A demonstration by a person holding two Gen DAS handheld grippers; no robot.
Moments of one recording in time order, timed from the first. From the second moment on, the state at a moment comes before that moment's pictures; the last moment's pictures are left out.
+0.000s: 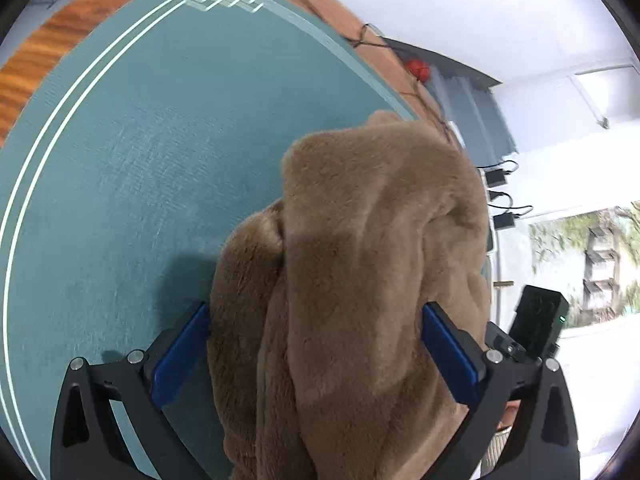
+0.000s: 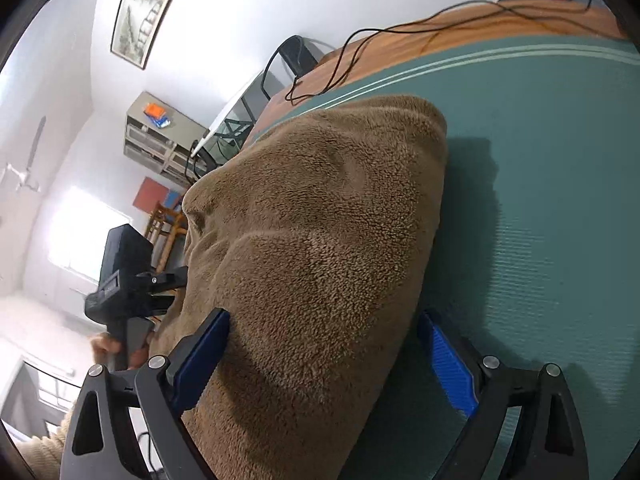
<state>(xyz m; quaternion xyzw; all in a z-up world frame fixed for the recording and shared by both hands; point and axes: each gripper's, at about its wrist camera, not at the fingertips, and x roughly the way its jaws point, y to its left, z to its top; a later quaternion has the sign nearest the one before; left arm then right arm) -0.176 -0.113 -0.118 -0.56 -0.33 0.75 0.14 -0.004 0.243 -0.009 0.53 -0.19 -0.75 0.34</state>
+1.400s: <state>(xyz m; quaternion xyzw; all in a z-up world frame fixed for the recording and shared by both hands) -0.121 0.061 0.006 -0.54 -0.25 0.75 0.30 0.113 0.355 0.114 0.40 -0.18 -0.84 0.32</state>
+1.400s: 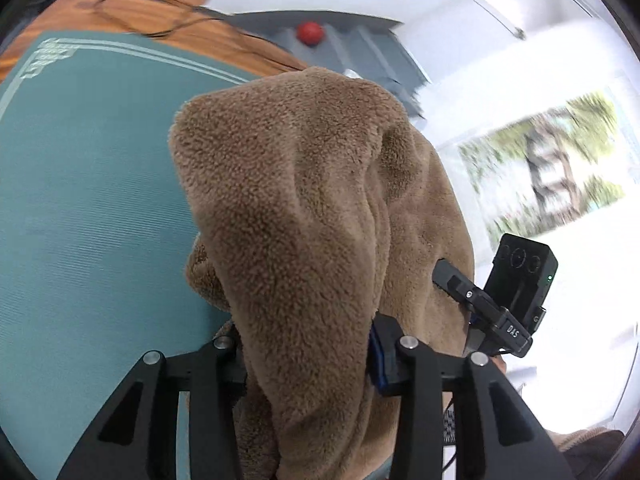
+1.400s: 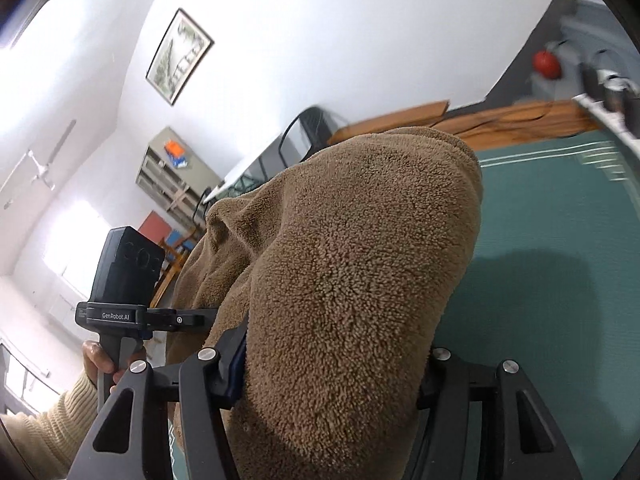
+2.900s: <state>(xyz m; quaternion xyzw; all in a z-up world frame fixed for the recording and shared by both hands) -0.019 0.296 -0.014 -0.55 -0.02 0.77 0.31 0.177 0.529 0.090 0.48 -0.02 -0.86 0.15</state>
